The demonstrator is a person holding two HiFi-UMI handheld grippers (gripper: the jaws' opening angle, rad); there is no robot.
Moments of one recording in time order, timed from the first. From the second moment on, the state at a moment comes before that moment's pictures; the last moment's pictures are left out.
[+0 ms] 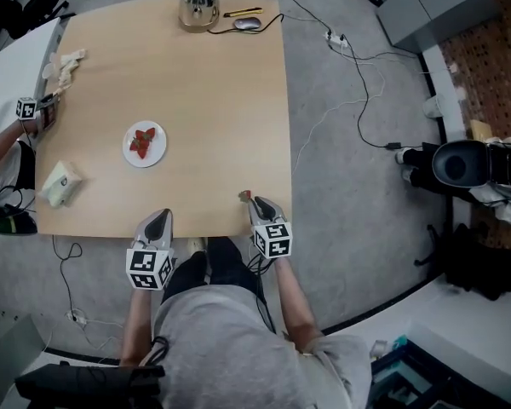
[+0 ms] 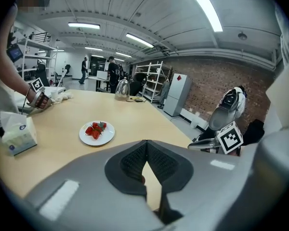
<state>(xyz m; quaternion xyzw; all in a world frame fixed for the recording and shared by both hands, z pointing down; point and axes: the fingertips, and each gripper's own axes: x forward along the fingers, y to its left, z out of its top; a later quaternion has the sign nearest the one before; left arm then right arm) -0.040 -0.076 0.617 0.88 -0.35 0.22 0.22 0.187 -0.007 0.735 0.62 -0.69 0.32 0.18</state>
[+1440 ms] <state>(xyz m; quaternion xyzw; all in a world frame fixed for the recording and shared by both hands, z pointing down) -0.045 -0.097 0.633 0.86 -0.38 0.24 0.23 0.188 -0.037 0.762 0.59 -0.70 0.33 0.23</state>
